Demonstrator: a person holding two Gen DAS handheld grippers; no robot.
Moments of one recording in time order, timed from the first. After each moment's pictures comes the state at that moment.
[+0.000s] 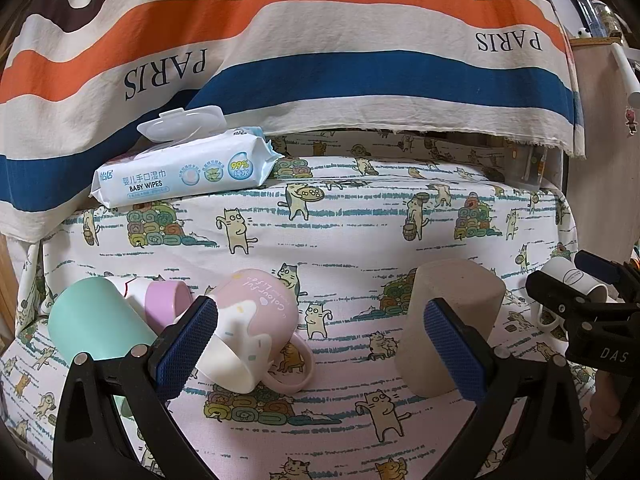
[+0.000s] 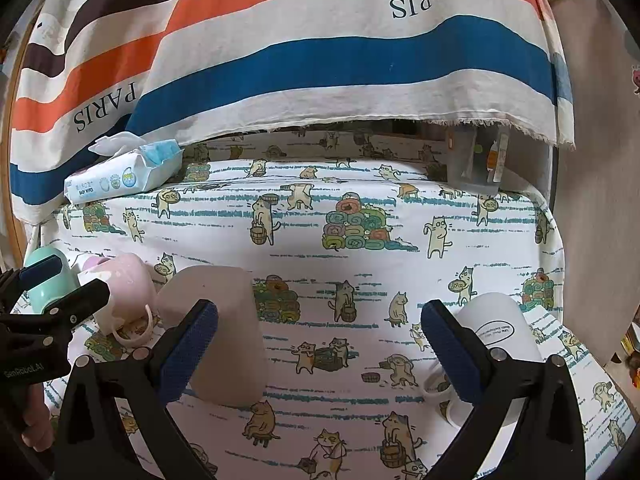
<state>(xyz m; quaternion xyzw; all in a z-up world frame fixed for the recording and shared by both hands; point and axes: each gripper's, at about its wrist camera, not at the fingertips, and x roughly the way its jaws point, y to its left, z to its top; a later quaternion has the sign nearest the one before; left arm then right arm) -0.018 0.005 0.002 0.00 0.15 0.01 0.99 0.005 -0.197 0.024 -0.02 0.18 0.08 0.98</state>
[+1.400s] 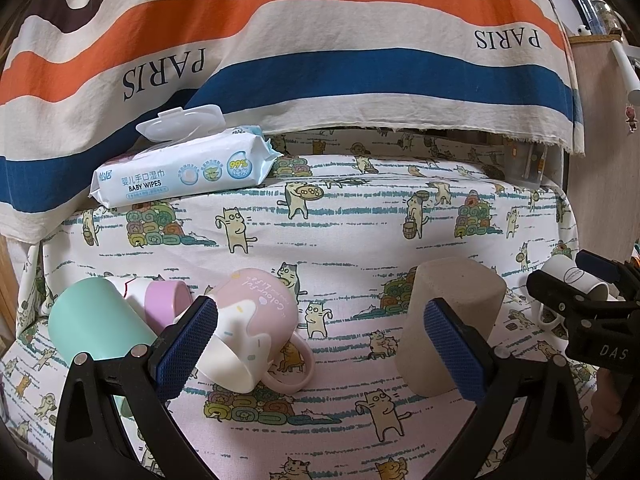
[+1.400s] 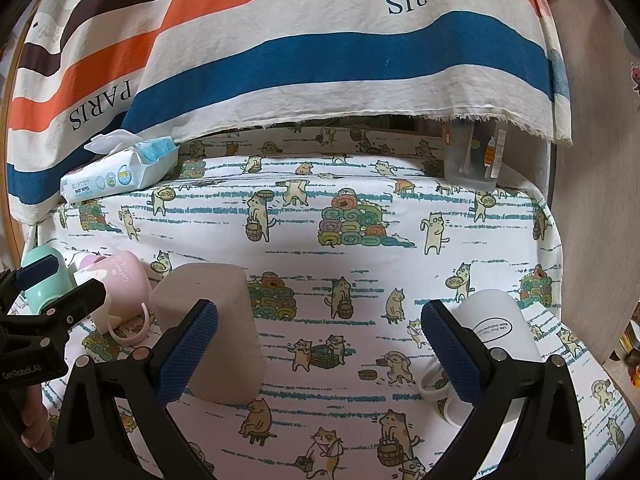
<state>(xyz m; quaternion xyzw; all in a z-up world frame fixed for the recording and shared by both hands) -0.018 0.004 0.002 0.00 0.16 0.01 0.99 0.006 -0.200 0.021 -0.02 0.19 0.08 0.98</state>
